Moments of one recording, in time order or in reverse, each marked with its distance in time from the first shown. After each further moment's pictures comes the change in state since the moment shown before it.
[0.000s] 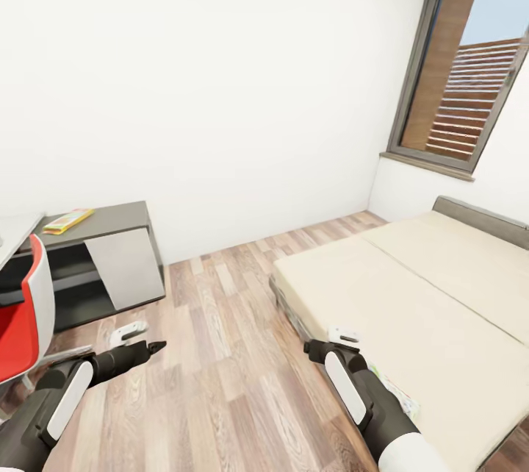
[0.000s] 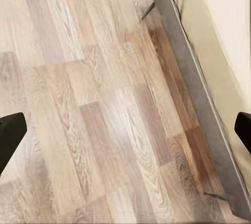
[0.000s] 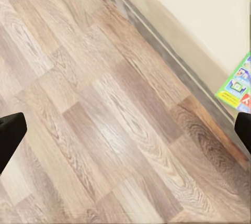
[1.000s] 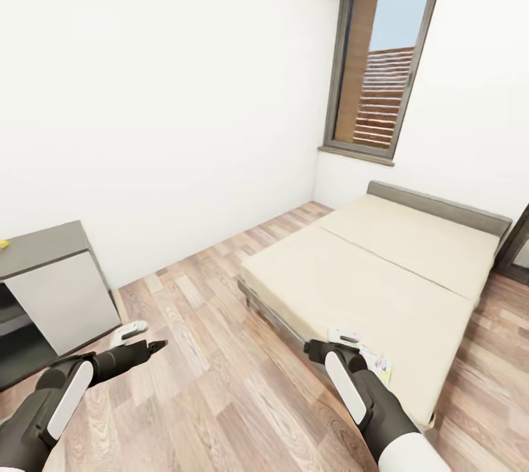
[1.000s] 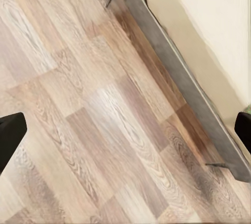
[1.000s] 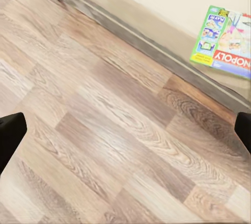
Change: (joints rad) left arm 0.000 -0.001 0.000 -0.004 0.000 0.000 0.000; right arm 0.000 0.000 -0.003 0.001 -0.005 0.000 0.000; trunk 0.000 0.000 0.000
